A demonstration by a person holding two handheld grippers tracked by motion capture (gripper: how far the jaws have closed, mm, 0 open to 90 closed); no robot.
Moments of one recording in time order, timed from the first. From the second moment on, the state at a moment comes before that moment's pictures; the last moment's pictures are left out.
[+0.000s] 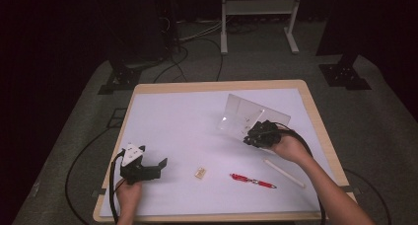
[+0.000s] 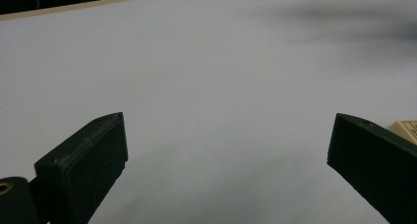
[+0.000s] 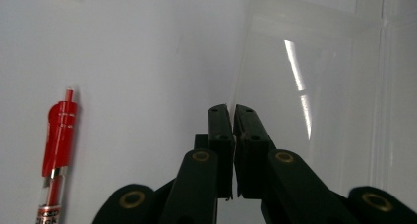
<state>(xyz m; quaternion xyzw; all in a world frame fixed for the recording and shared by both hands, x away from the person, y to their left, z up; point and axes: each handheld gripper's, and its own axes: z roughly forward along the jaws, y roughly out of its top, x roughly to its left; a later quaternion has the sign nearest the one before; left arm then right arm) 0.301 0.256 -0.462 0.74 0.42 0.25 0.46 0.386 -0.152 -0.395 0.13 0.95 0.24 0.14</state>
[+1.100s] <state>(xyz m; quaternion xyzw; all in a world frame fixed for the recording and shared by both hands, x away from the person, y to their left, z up) 0.301 0.257 -0.462 0.74 0.42 0.25 0.46 0.376 -0.089 -0.419 0.05 0.97 0.23 0.08</state>
